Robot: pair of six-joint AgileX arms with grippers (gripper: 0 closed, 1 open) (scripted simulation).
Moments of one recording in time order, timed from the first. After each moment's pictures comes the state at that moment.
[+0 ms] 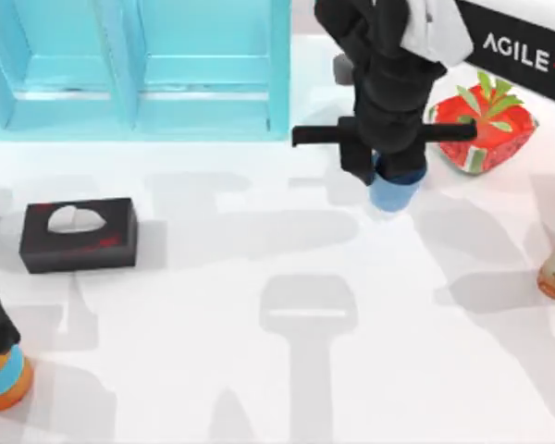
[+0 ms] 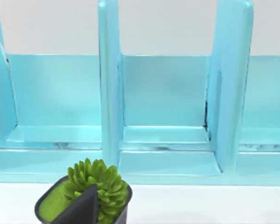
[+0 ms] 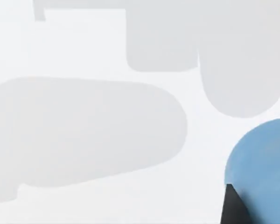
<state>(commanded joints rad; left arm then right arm) 0.00 0.00 0.00 0.00 0.00 0.00 0.52 2.26 1.97 -1.13 0.08 0.52</state>
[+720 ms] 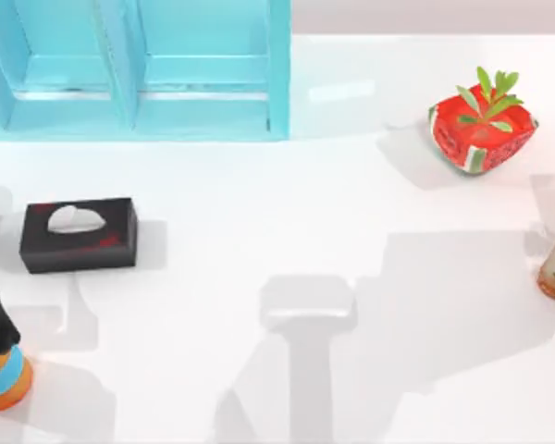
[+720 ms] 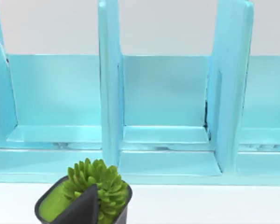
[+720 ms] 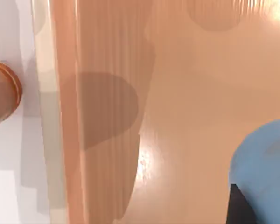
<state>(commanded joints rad) 0.00 0.00 0.00 0.00 0.00 0.00 -0.32 1.77 1.56 -1.27 -0.03 -0.30</state>
